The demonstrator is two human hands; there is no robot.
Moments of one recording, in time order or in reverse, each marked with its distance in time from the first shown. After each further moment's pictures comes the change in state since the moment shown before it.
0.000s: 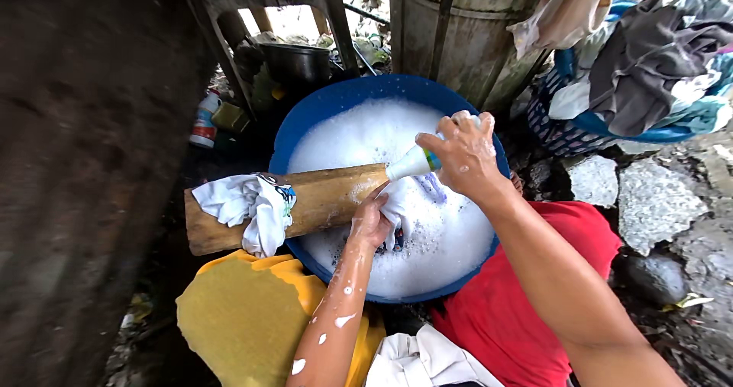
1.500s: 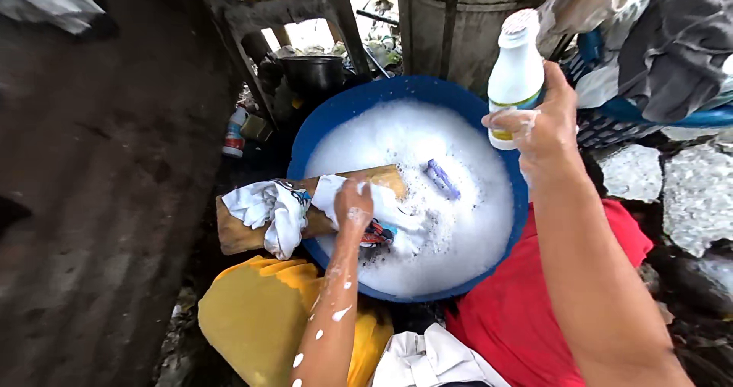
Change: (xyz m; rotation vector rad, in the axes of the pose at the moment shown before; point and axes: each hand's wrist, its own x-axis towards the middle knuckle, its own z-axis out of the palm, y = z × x) left_hand 0.001 0.051 -0.020 1.241 0.278 0.389; right_hand -0.015 0.044 -0.036 1.088 0.452 0.592
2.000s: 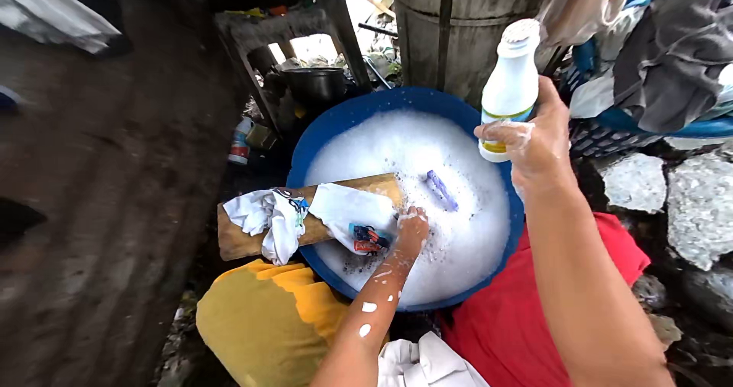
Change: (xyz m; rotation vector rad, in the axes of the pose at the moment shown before) left_hand -0.006 0.008 0.152 0.780 -0.498 0.304; right_hand -0.004 -0.003 -0.005 0.171 0.006 0.005
